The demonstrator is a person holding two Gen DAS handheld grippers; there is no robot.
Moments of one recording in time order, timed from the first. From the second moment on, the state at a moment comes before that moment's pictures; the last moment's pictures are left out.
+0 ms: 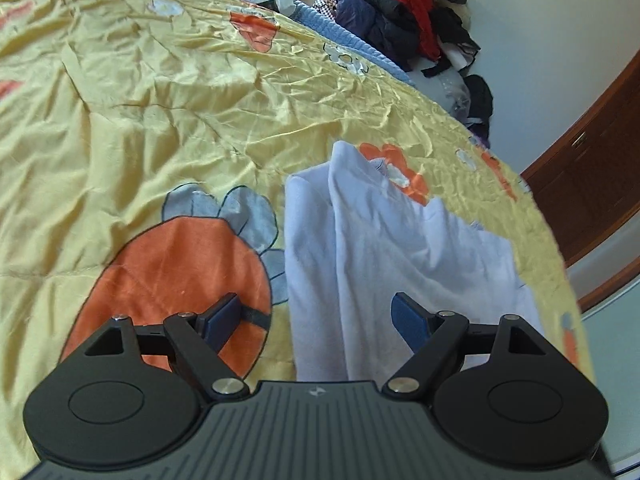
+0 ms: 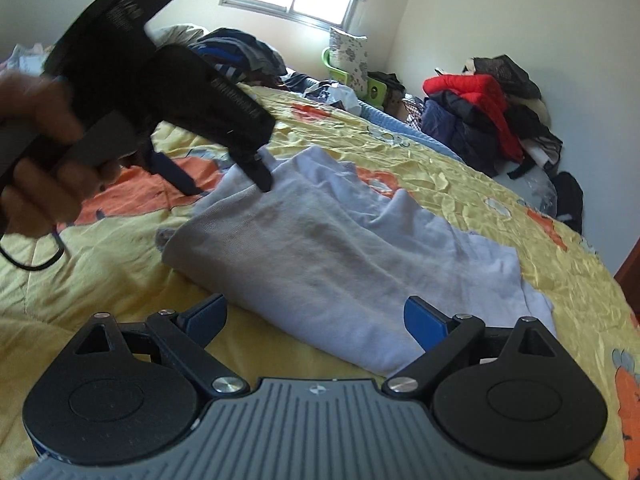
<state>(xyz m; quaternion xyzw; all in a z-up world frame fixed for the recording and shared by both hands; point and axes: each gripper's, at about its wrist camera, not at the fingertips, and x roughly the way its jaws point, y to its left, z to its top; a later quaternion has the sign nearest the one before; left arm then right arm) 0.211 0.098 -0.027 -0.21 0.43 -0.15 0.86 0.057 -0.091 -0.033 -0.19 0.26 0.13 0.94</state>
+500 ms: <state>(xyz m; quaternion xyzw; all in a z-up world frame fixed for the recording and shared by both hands) 0.268 0.095 -0.041 -0.30 0.44 -0.24 0.81 0.060 -0.041 -0.053 -0.30 0.22 0.09 0.92</state>
